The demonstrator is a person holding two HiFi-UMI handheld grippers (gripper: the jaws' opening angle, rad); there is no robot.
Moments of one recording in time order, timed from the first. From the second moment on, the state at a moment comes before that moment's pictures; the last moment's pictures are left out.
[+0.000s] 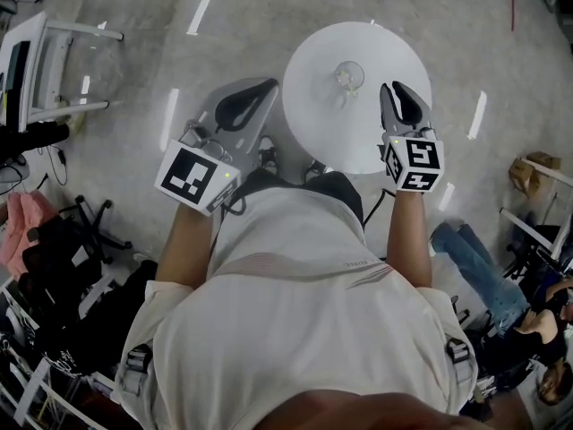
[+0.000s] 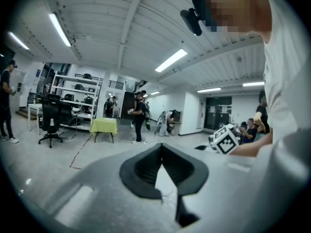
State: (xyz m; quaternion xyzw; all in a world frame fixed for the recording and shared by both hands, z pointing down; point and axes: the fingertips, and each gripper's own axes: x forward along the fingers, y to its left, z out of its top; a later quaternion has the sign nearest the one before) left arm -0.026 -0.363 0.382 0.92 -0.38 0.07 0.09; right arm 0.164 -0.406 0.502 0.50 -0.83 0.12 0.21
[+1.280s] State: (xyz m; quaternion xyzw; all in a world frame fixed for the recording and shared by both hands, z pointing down) left arm 0.077 -0.314 0.251 0.96 -0.27 -0.01 -0.02; right arm 0.217 -0.292 0.258 0.55 -0.84 -0.06 0.03
